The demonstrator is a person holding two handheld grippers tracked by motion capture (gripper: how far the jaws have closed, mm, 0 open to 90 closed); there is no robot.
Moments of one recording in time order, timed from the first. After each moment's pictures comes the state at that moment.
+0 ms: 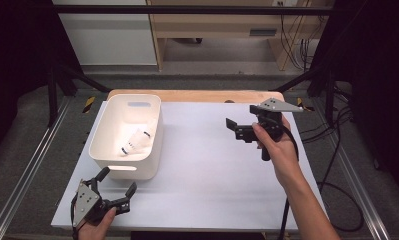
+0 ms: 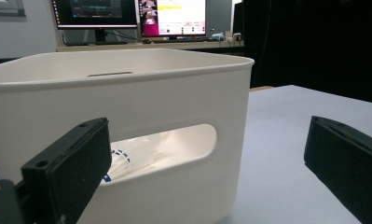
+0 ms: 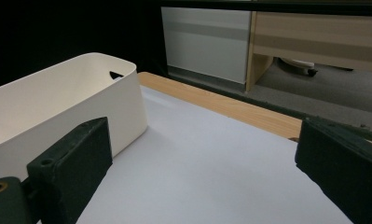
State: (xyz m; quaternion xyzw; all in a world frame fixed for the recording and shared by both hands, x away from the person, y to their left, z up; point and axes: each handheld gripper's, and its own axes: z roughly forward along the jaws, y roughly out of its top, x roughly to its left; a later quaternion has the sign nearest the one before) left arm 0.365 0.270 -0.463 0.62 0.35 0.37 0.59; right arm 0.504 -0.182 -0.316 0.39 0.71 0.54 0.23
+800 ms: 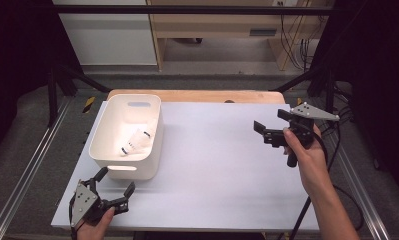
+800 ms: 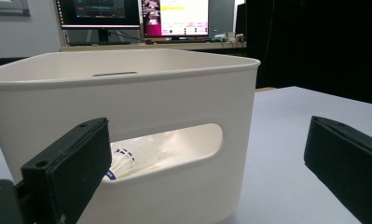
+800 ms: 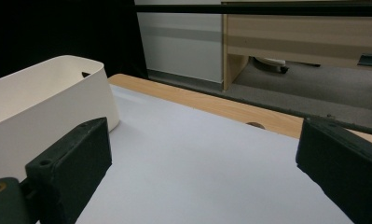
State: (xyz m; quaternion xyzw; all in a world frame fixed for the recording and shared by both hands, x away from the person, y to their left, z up) left arm 0.364 0.274 -0.463 0.62 0.36 0.37 0.59; right arm 0.483 -0.245 -0.316 0.42 0.69 0.53 0.25
